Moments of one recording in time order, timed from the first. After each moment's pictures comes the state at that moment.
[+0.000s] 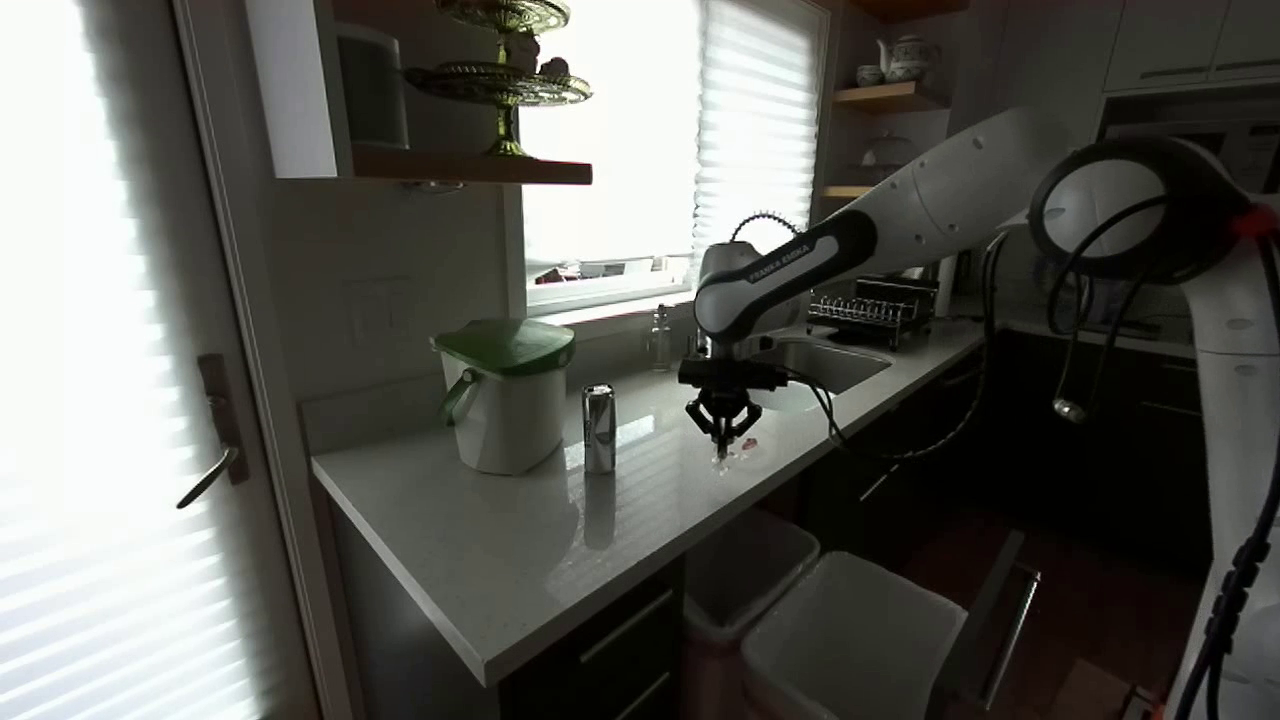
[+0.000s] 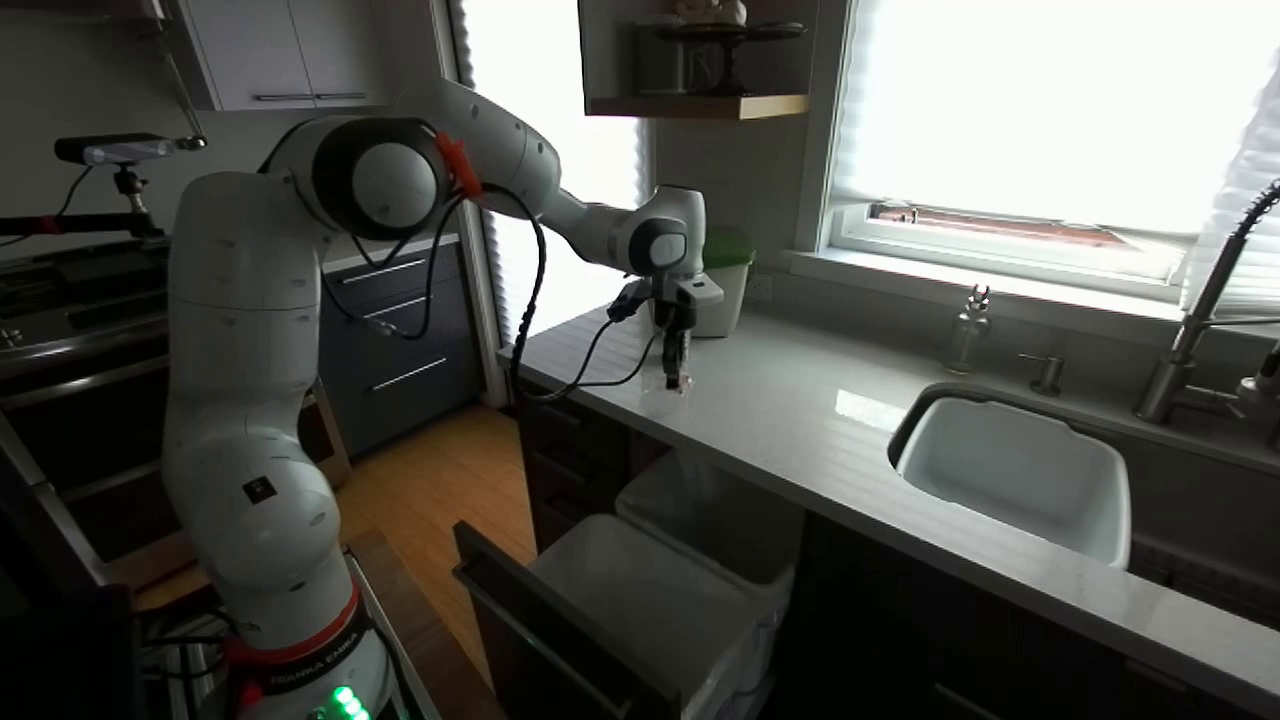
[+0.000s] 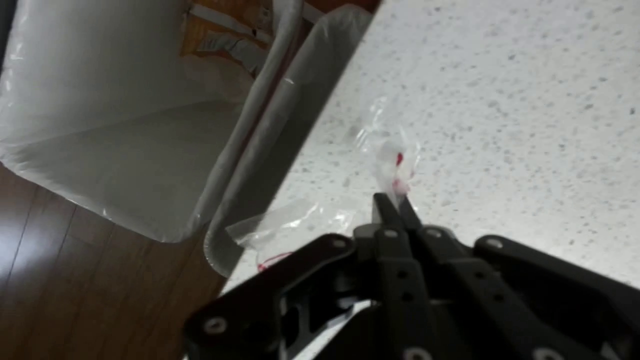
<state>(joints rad) 0.09 0.27 -0.08 -1.85 -0.01 2.10 0.92</state>
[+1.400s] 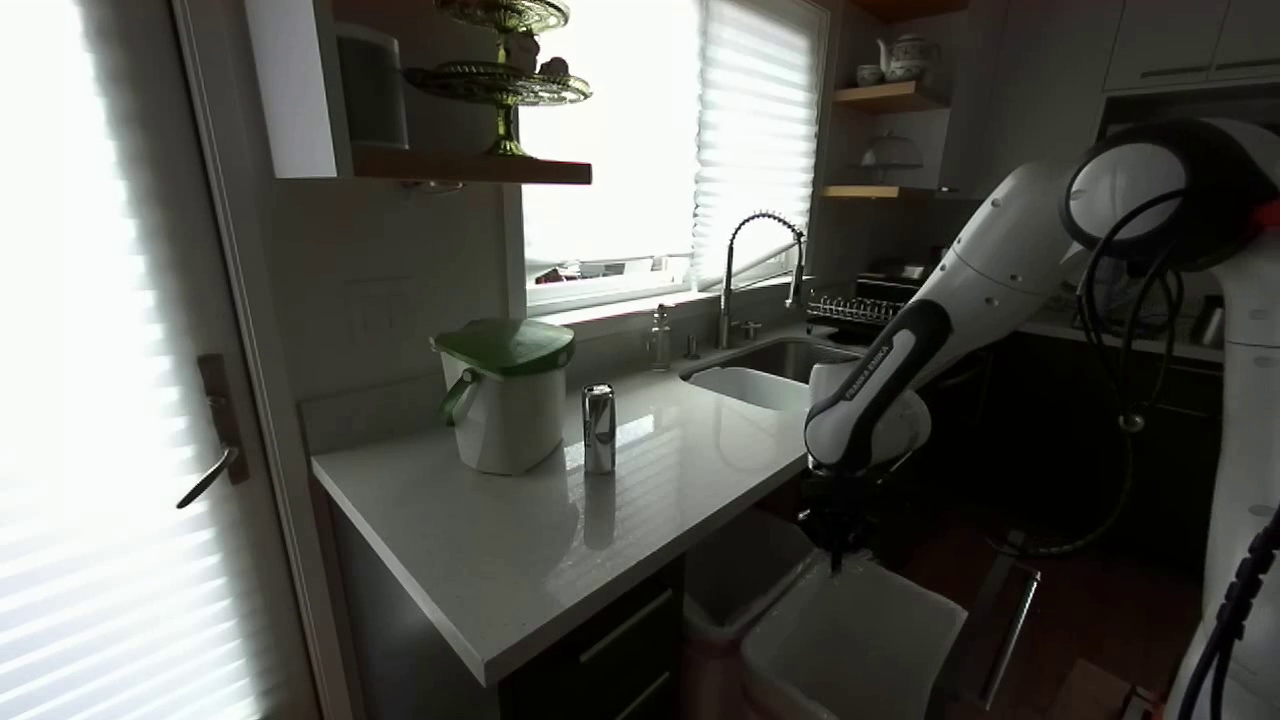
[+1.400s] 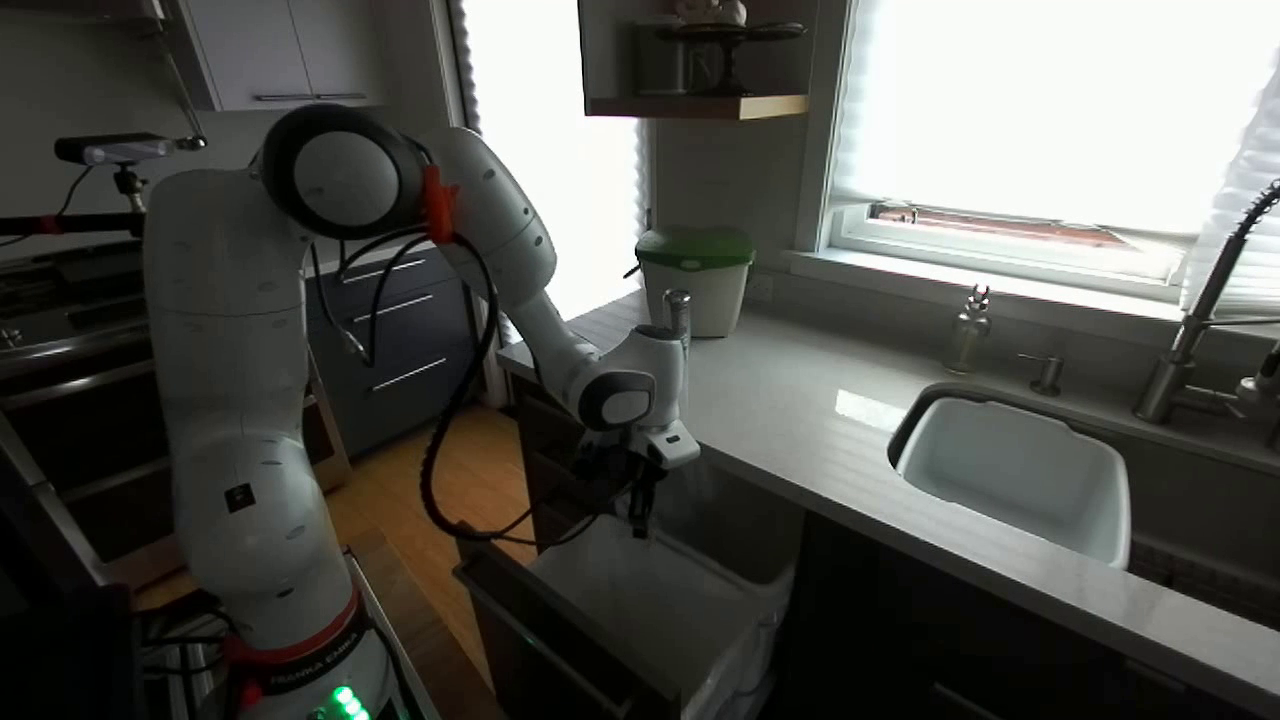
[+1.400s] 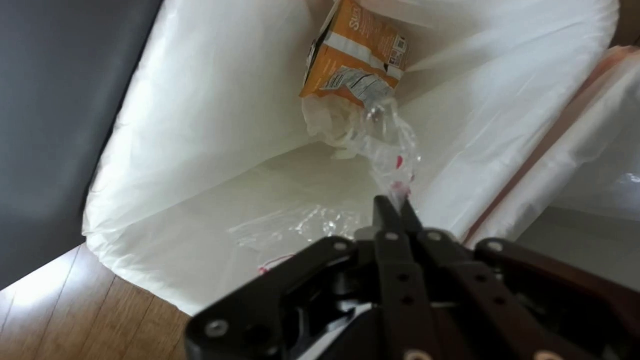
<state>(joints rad) -0.05 0.21 -0.13 -2.46 -0.04 2.57 0.73</state>
